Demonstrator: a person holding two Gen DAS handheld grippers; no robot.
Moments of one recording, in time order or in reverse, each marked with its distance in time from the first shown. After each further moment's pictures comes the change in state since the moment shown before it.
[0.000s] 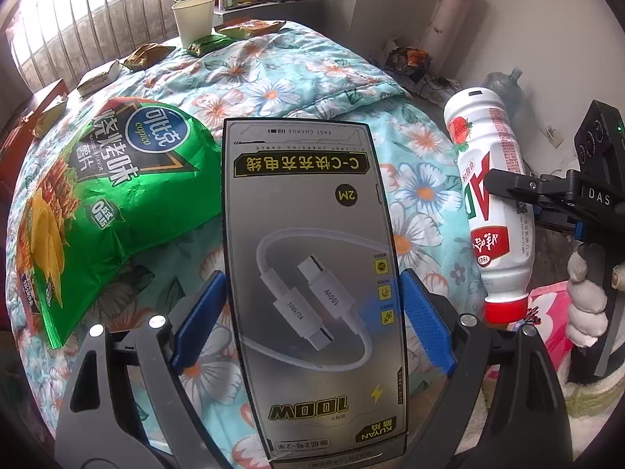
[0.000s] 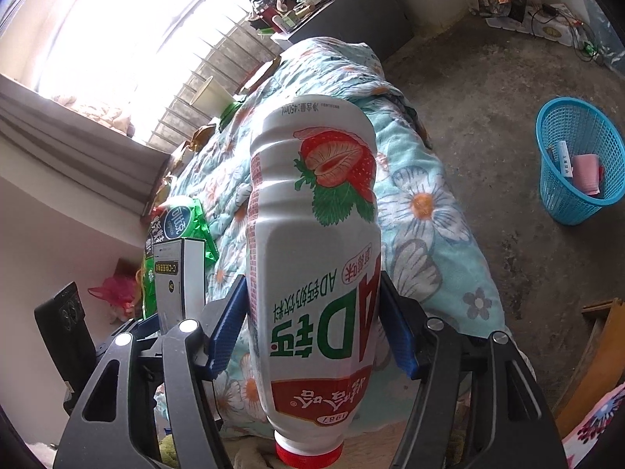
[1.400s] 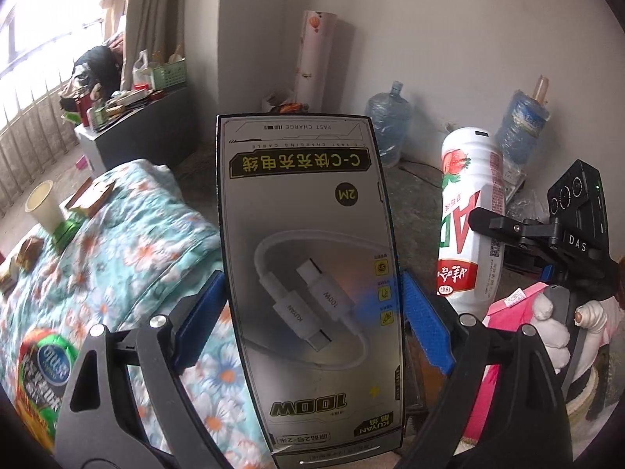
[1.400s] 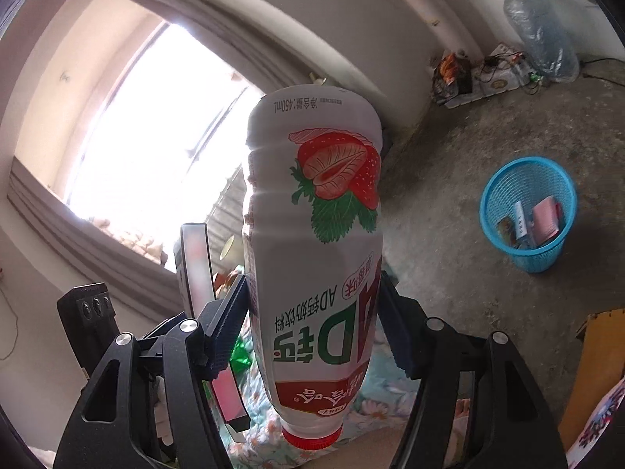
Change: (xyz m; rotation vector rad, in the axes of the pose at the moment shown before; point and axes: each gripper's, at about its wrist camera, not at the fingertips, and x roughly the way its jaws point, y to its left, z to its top) left arm -0.023 -0.180 0.121 0.357 -0.192 -0.263; right arm -0.194 -0.115 -0.002 0.191 -0.510 0.078
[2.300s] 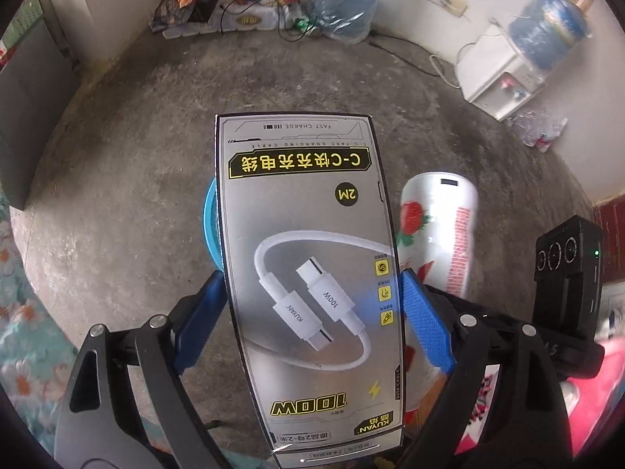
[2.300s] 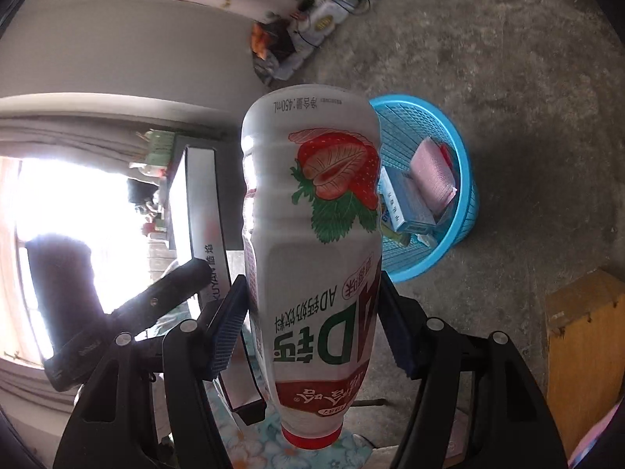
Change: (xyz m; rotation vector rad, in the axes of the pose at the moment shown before) left arm 0.447 -0.090 0.090 0.096 0.529 -0.140; right arm 0.163 -0.308 0.063 0.532 0.126 -0.220
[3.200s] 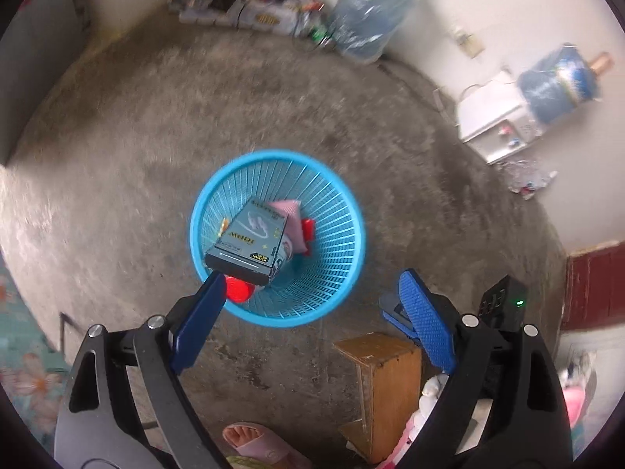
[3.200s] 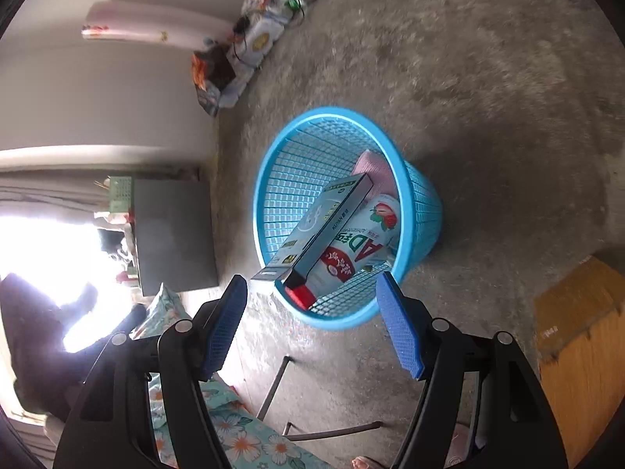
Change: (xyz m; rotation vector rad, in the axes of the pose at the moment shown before) left arm -0.026 0.023 0.016 -0.140 -0.059 -0.117; right arm -0.001 -0.044 -0.007 0.134 -0.131 -0.065
